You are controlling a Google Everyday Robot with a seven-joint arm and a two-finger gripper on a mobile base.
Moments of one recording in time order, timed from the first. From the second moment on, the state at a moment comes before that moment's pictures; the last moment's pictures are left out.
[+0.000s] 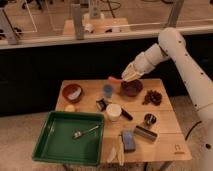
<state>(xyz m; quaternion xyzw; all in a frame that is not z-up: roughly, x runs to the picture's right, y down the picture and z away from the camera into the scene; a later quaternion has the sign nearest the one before) 0.104 -0.057 0.709 -0.27 -0.38 0.00 0.89</state>
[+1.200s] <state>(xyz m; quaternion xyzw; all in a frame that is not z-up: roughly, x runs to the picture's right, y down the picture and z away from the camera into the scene) -0.088 -0.064 0.710 -0.23 -0.44 -0.07 0.86</state>
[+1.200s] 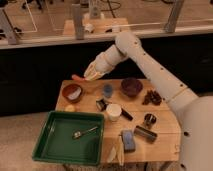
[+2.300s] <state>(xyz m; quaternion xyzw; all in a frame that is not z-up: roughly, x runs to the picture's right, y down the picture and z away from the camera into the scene) -0.099 -0.049 0.751 -0.24 -0.38 -0.03 0.89</state>
